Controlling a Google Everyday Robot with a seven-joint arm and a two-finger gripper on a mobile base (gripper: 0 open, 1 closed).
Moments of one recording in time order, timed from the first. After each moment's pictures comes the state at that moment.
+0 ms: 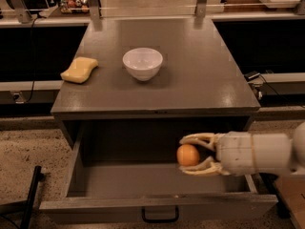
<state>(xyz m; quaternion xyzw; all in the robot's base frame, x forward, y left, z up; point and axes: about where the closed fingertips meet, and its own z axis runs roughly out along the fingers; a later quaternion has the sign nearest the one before) 0.415 -0.094 0.778 -0.62 0.57 0.22 0.49</state>
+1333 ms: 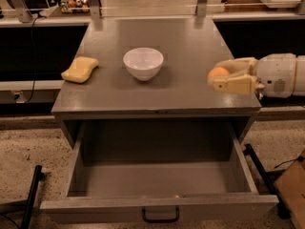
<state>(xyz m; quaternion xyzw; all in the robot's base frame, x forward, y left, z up) 0.541 -0.176 0.926 -0.42 0.69 0.30 0.51</state>
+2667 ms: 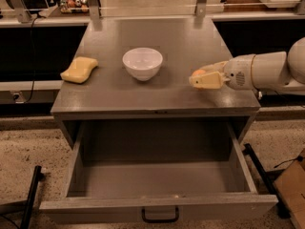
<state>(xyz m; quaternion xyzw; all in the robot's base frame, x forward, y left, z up) 0.621 -0.154 0.866 -0.35 0.77 0.27 0.46</state>
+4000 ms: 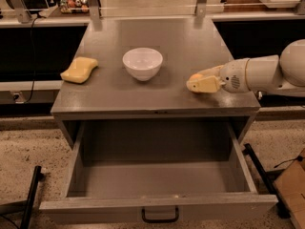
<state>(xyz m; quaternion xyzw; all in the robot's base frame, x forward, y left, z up) 0.625 -0.150 0.849 -0.35 0.78 0.26 0.45</state>
